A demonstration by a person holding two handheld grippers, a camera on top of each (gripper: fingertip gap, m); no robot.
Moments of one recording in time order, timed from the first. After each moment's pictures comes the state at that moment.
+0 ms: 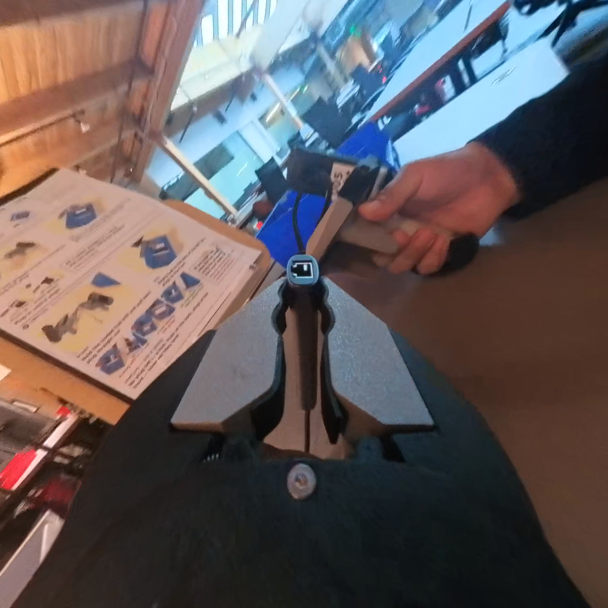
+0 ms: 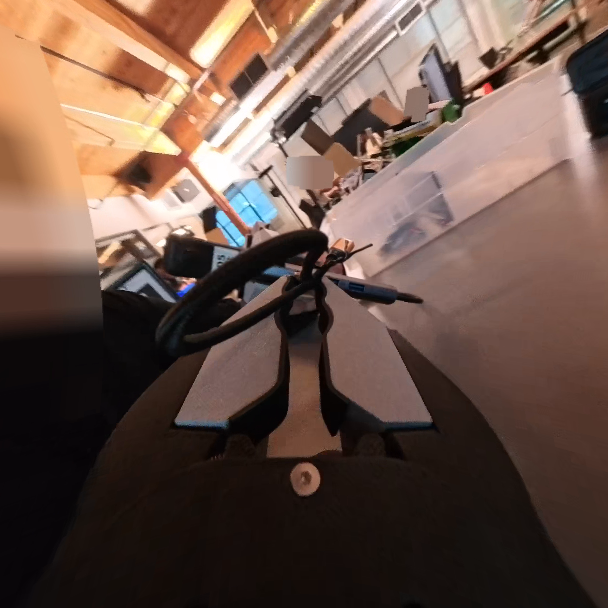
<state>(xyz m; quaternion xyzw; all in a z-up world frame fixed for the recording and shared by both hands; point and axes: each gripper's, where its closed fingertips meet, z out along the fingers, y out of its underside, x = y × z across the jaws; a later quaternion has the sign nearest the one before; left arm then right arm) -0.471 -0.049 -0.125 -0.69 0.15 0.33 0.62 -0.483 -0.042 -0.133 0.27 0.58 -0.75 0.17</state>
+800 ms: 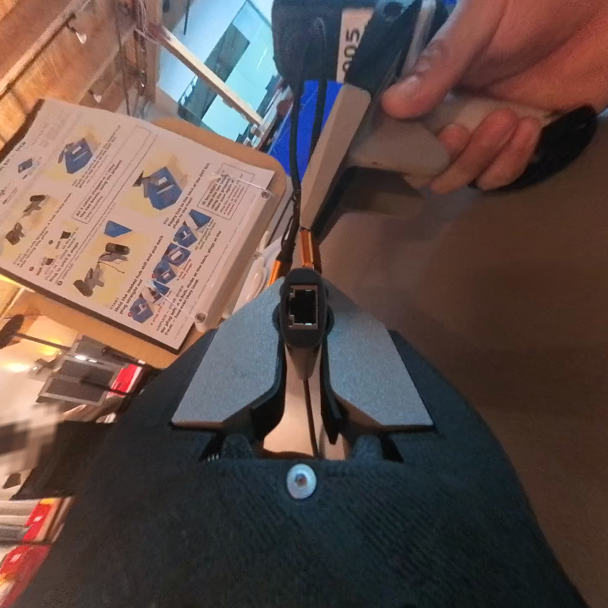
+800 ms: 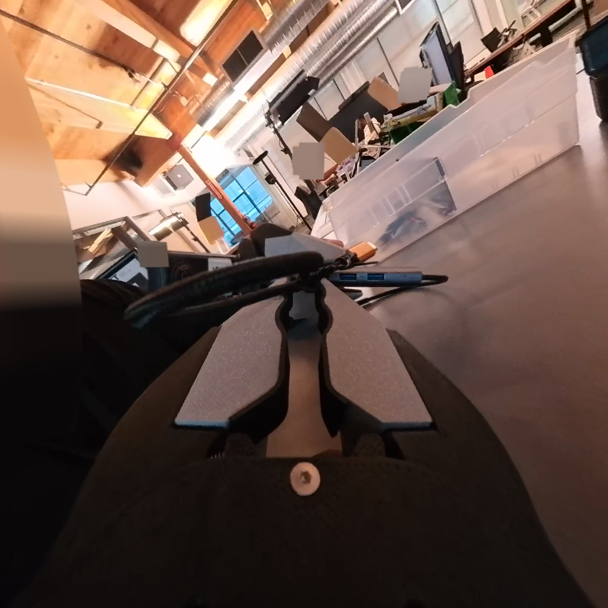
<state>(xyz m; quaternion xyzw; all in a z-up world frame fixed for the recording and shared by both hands) -0.507 -0.044 -0.162 -0.75 0.12 0.43 0.49 -0.481 -0.051 -0.139 0.27 0.60 -0.73 0.16</state>
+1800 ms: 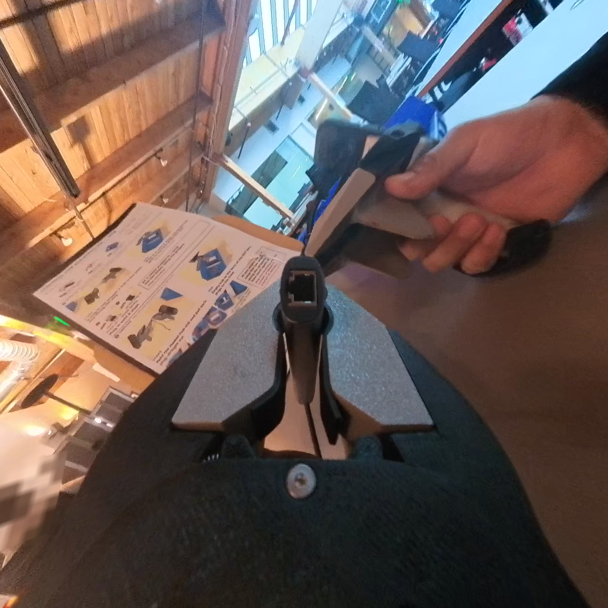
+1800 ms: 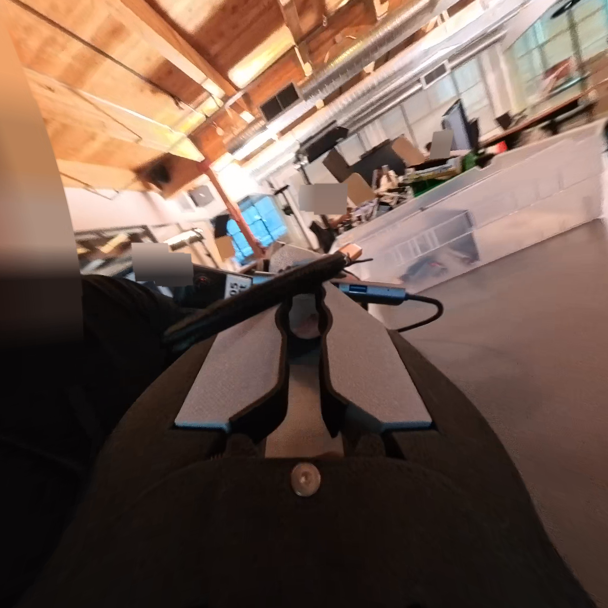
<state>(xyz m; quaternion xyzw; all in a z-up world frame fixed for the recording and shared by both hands) -0.474 -0.047 -0.121 -0.65 0.17 0.45 0.59 -0.466 -0.057 -0.115 0.21 0.57 -0.79 0.13</state>
